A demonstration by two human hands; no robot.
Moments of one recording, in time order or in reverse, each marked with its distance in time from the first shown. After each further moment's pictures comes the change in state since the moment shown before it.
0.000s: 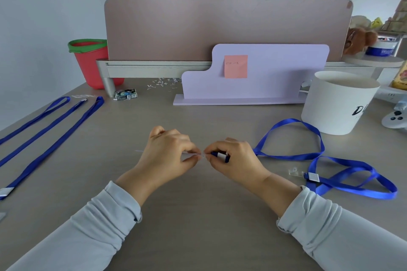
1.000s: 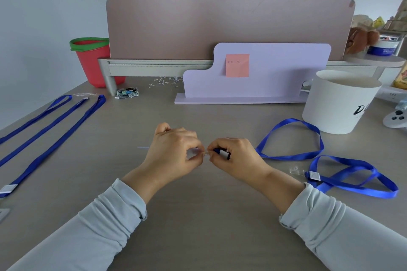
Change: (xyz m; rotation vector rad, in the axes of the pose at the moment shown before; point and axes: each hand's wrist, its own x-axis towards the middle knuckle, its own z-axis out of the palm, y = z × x) left_hand 0.002 0.009 -0.001 -0.035 0.039 0.013; right_hand 0.003 -0.001 -0.004 0.004 -0.075 0.009
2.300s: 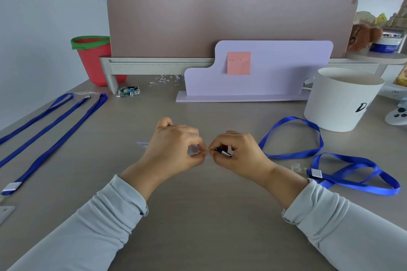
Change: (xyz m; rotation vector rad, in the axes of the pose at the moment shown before) left_hand 0.002 0.001 -0.010 -0.002 -0.012 0.018; right_hand 0.002 -0.003 -0.004 0.030 0.045 -0.175
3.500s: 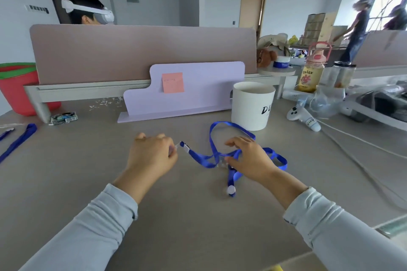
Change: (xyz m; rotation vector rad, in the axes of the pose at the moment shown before) left_hand 0.047 0.077 0.027 0.258 -0.092 -0.160; right_hand -0.102 0.024 -0.124 -0.343 0.050 0.628
